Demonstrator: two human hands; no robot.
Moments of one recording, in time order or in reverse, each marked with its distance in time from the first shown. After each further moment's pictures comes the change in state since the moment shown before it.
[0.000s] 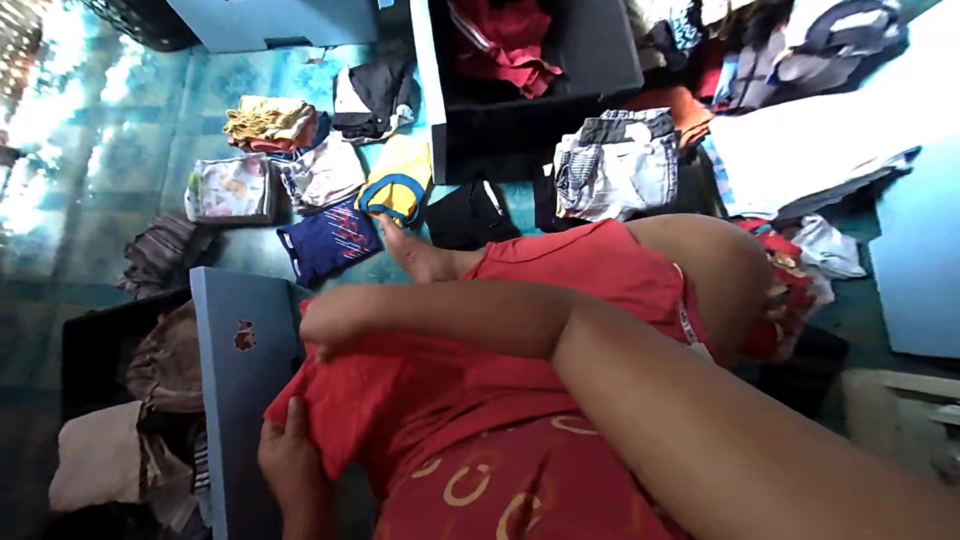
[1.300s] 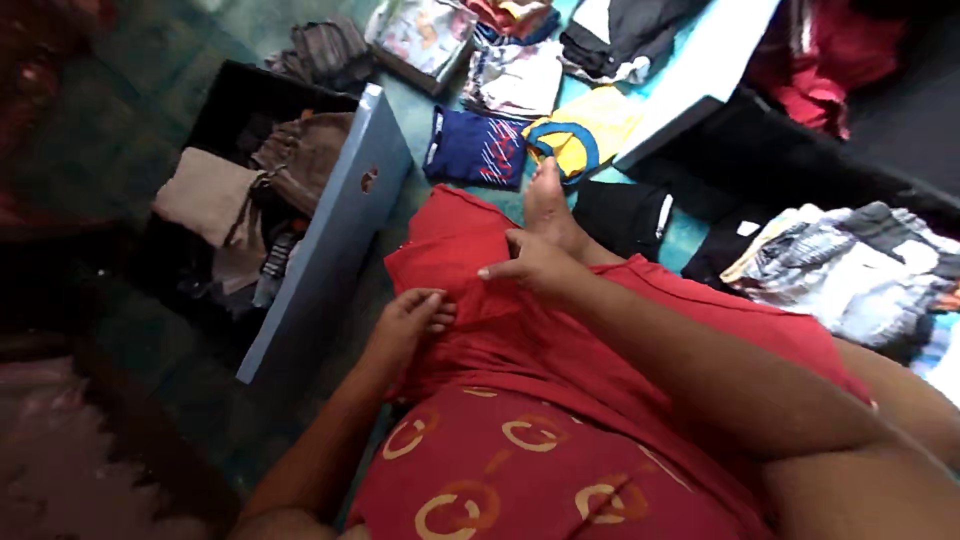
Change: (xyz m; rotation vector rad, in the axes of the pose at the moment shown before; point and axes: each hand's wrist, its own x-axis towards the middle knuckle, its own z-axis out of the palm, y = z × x) left_hand -0.020 -0.012 -0.015 -0.390 -0.600 -0.216; right_hand -0.048 0.011 0.057 0.950 0.249 0.528
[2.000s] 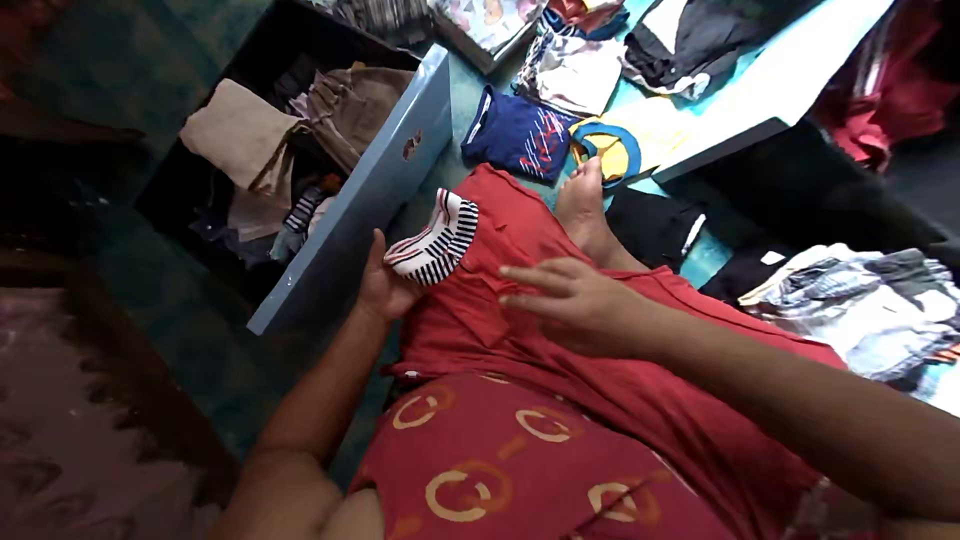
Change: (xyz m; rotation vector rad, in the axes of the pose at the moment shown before) left_hand 0.040 -0.057 -0.063 -0.876 -0.074 0.025; right_hand -0.051 0.008 -0.006 -1.060 -0.302 -1.026
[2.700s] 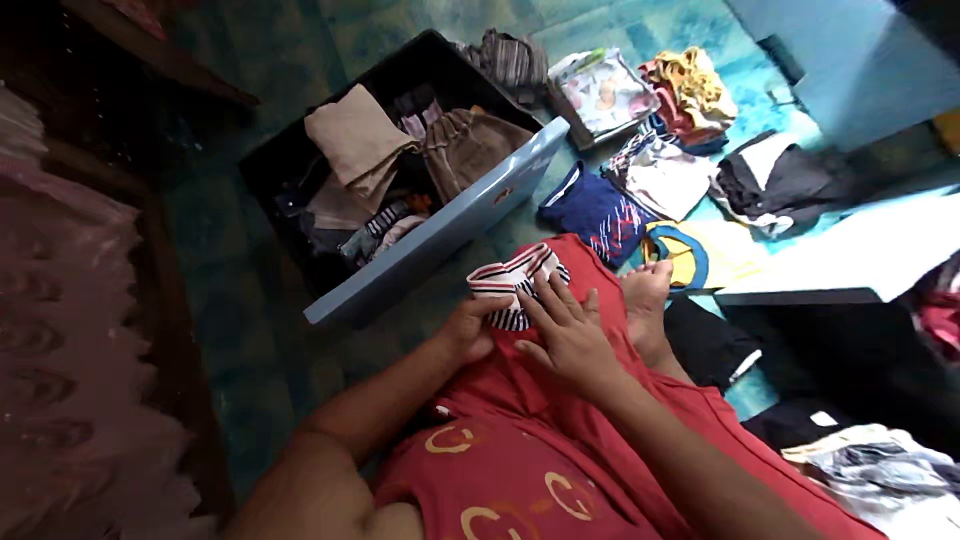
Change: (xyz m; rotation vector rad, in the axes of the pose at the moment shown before) left_hand -0.001 -0.012 0.044 -0.125 0.032 0.126; right_hand 0.076 0.021 0.066 -0.233 0.117 0.240
